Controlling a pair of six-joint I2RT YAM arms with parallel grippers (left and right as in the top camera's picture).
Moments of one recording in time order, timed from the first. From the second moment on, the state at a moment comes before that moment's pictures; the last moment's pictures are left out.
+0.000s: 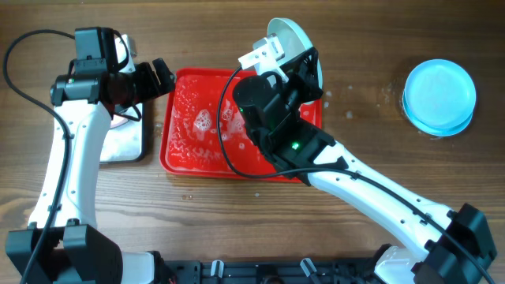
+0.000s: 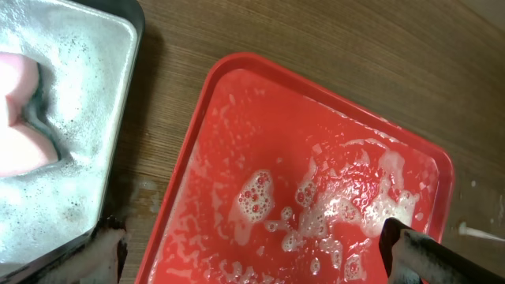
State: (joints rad) left arm 0.06 1.57 1.38 -0.85 0.23 -0.32; right arm 0.84 1.58 1.25 -0.03 1.33 -0.60
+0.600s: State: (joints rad) left arm 0.06 1.57 1.38 -0.85 0.23 -0.32; right arm 0.84 1.57 1.25 -0.18 1.18 -0.41
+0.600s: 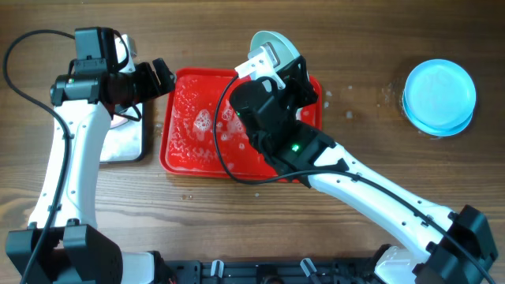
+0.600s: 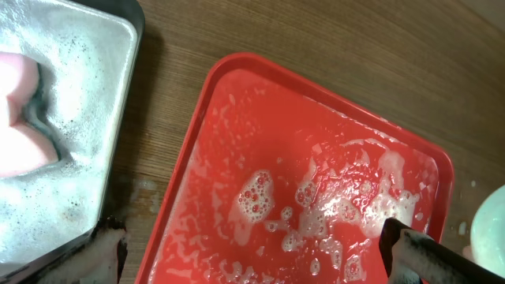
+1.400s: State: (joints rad) left arm 0.06 1.57 1.38 -0.85 0.23 -0.32; right arm 0.52 1.57 1.15 -0.51 0.58 0.05
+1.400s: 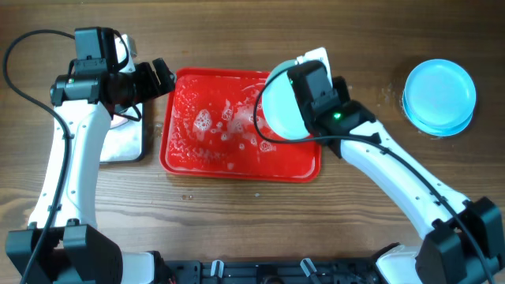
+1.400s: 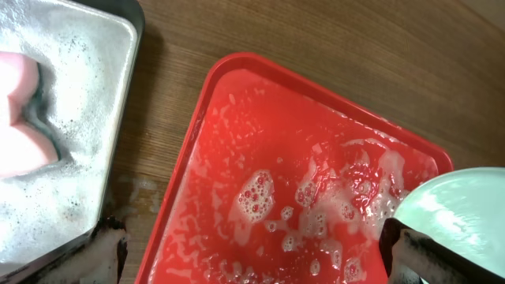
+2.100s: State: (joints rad) left arm 0.06 1.57 1.38 -0.85 0.23 -0.32; right arm 0.46 1.35 1.03 -0.36 0.70 0.03
